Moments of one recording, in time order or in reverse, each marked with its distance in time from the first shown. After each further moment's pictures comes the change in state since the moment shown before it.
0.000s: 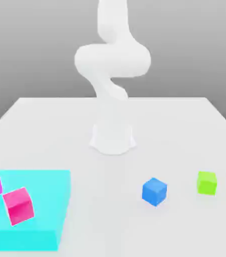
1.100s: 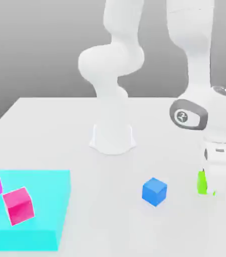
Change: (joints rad) arm 0.653 1.031 0.068 -0.371 -0.217 0.675 -0.346
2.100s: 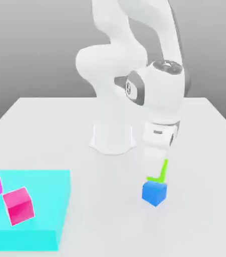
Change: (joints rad) arm -0.265 -0.336 -0.140 -0.240 0.193 -0.094 -0.436
